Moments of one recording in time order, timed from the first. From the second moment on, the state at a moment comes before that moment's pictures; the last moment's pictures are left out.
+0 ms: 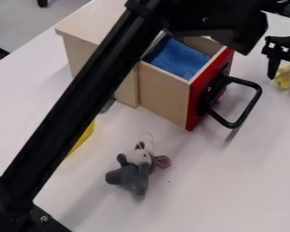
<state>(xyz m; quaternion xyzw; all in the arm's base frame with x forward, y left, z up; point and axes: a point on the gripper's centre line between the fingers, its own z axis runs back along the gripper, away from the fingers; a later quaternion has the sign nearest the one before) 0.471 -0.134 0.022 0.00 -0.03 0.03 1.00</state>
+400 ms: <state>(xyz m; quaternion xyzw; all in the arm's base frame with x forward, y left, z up) 0.459 -0.128 0.096 -0.01 -0.06 0.04 1.00</state>
